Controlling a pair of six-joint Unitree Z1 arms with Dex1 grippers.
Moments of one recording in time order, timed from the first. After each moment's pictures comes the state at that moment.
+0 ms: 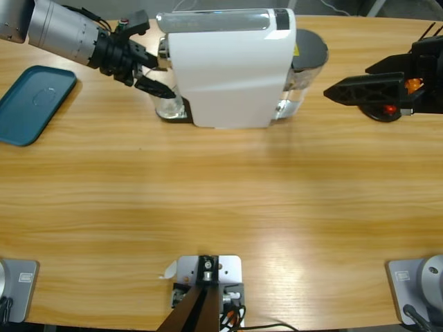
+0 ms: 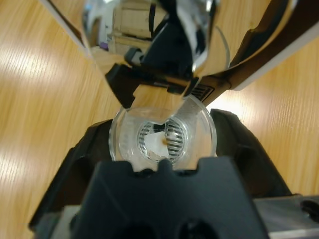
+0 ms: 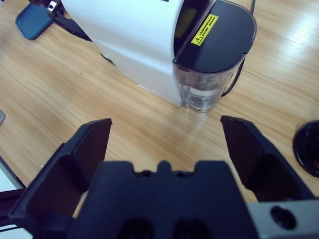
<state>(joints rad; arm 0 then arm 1) -0.43 1.94 -1.25 0.31 -0.56 0.72 0.64 1.20 -0.93 0.45 0.09 0.17</state>
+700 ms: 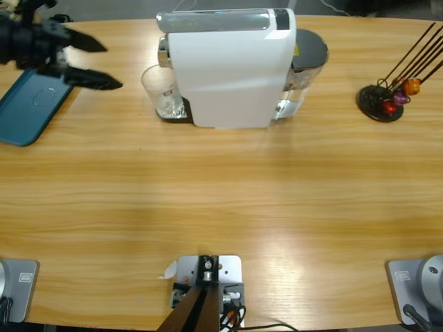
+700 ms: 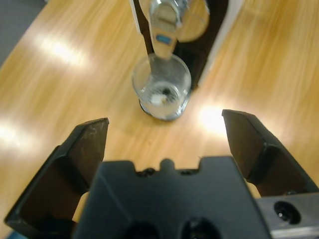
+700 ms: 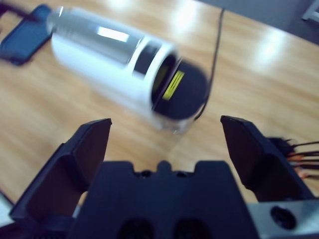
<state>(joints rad) -0.31 1.57 -1.03 0.34 -0.54 0.60 0.57 1.36 -1.37 0.74 0.01 0.13</state>
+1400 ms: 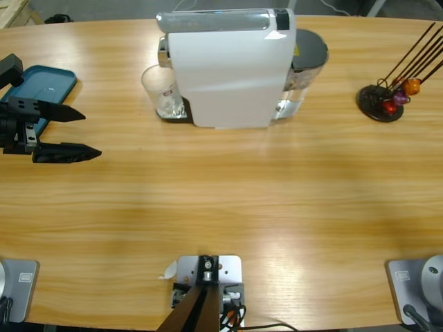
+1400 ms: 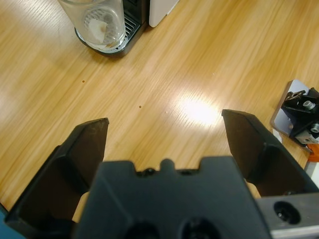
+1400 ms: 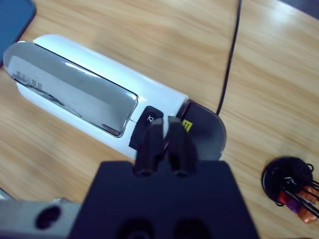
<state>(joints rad) -0.38 1.33 -0.75 0.37 -0.48 0.40 0.55 1.84 -1.92 1.07 0.10 0.12</state>
